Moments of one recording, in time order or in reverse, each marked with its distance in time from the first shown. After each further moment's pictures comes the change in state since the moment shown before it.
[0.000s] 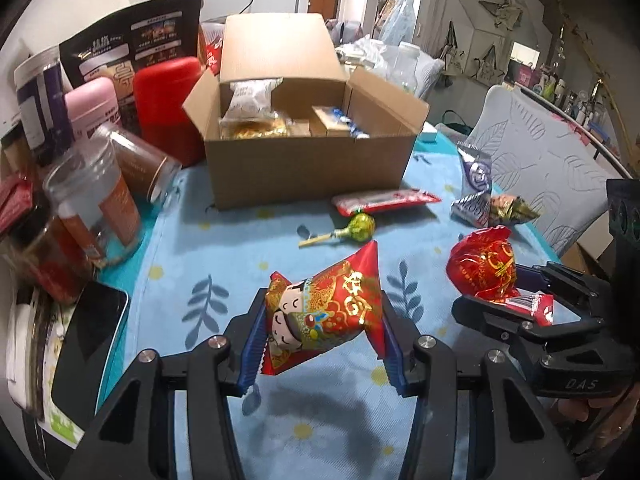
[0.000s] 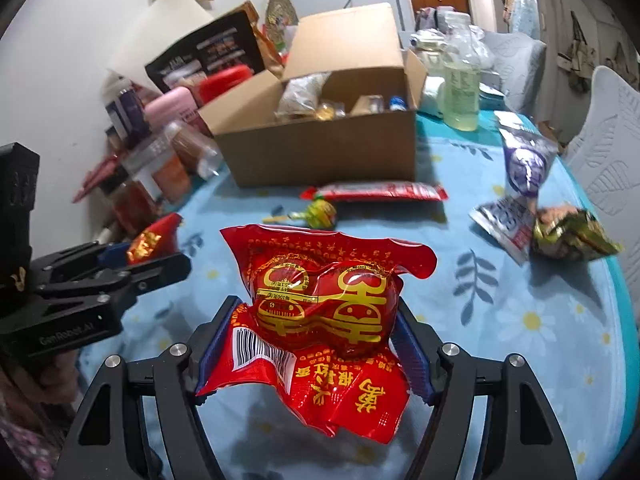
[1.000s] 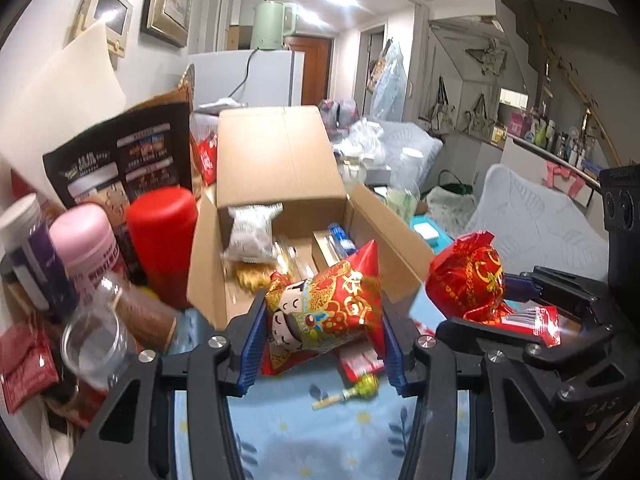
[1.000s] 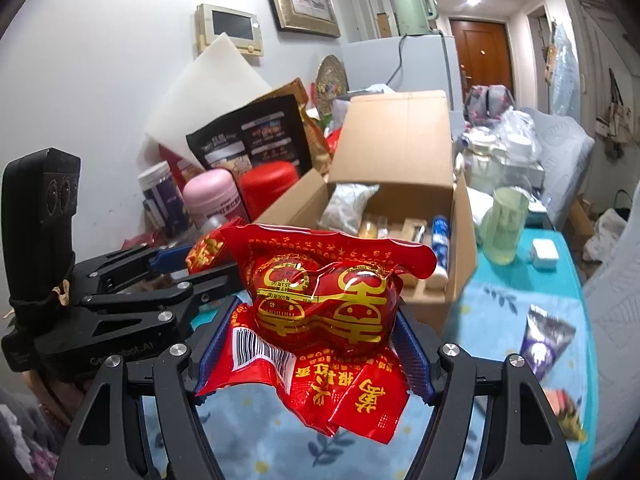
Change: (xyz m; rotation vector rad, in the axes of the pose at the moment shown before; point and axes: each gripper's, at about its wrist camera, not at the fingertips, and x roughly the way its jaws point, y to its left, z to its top) left arm -0.015 0.006 0.119 0.038 -0.243 0.003; right arm -0.018 0.013 0.126 -0.128 -0.161 0.111
